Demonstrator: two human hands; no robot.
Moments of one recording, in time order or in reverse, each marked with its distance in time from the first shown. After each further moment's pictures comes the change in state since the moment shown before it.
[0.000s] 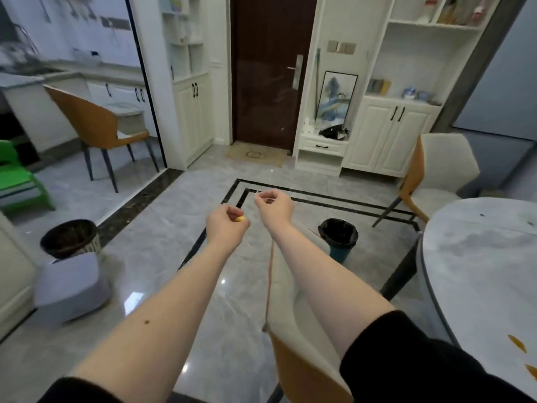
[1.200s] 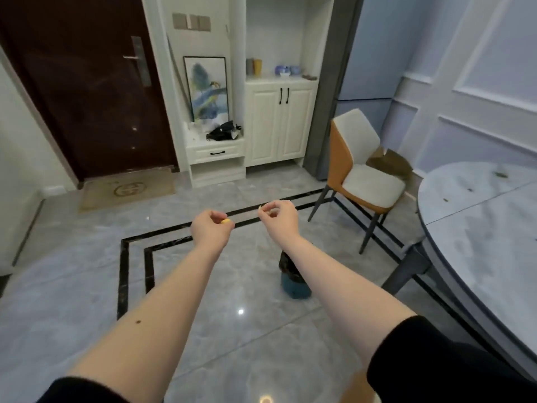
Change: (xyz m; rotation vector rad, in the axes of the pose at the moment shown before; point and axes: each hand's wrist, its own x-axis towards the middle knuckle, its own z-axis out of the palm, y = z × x) left_hand 0.588 0.039 0.265 -0.036 -0.539 0.034; right_hand 0.527 0.099 0.094 -0.247 0.473 0.207
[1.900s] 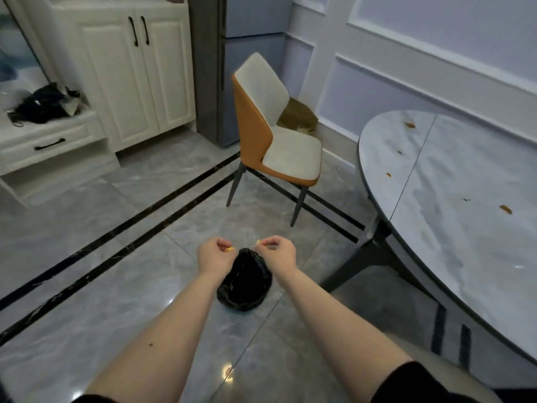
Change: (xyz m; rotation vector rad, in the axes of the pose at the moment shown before) left_hand 0.260 -0.041 0.322 0.273 -0.625 -0.038; right_hand 0.264 0.197 -0.010 0.042 0.376 0.621
